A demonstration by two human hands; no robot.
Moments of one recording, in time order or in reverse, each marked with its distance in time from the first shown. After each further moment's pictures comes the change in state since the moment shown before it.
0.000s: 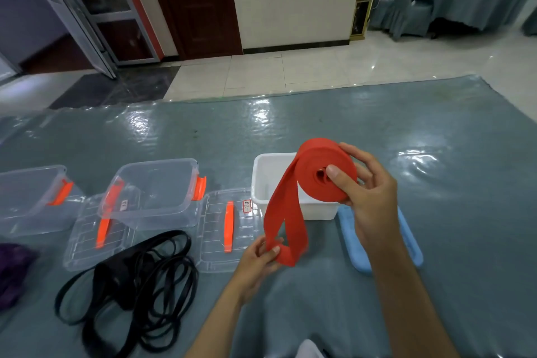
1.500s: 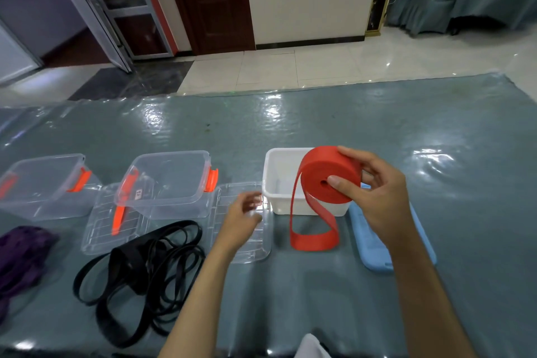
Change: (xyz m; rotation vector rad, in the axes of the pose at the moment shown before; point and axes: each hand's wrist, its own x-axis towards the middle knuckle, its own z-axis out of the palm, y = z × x) left_hand -0.025 0.106 -0.007 0.623 0.189 0.364; right_hand 0.004 0.007 -0.010 -0.236 -0.220 -0.178
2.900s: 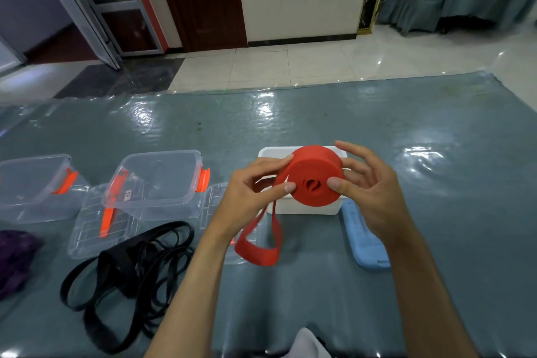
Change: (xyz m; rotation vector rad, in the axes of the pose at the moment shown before) left_hand -0.018 0.102 0.006 -0.364 -0.253 0.471; right_hand 0.006 0.007 -0.012 0.143 -0.131 0.123
